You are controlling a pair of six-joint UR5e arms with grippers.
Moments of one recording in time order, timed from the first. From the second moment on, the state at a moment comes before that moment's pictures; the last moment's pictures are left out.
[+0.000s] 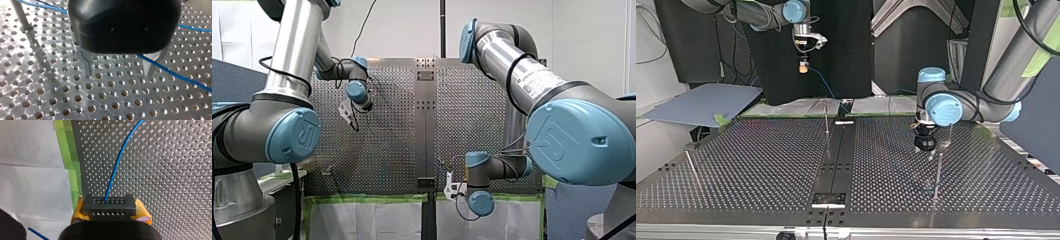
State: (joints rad) left arm -0.09 -1.88 -1.68 -2.87 -1.72 -2.20; right arm 2.17 -0.64 2.06 -1.29 1.83 1.65
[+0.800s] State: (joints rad) left arm -0.05 -1.87 -1.74 -2.83 -1.63 -2.45; right arm 2.17 -0.64 2.06 -1.30 1.81 1.64
